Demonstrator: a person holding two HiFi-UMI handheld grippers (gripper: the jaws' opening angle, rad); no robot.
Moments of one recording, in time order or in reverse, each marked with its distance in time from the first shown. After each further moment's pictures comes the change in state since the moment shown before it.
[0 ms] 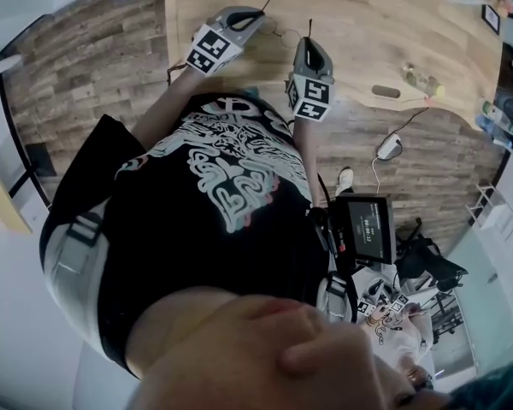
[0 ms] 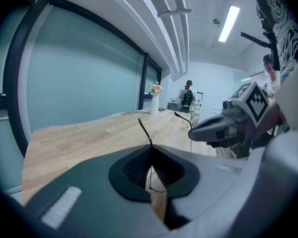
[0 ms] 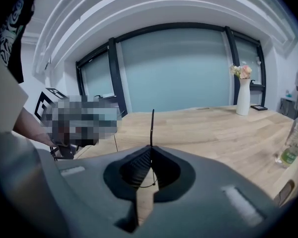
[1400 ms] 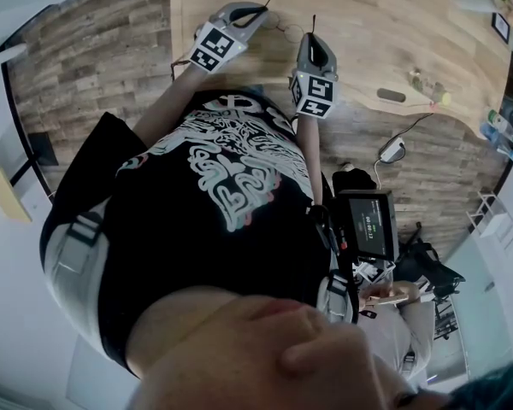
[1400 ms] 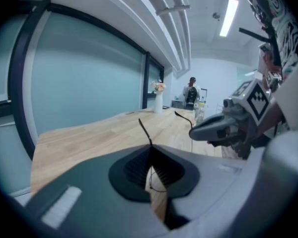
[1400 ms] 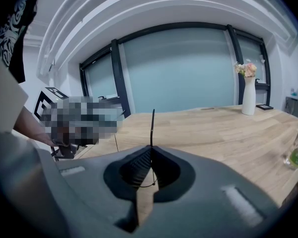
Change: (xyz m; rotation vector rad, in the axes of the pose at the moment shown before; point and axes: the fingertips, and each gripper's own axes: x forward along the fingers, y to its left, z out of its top) left arm -0.012 0.001 0.002 0.037 0.006 0.067; right arm 0.000 0.009 0.003 -0.017 -0.027 0.045
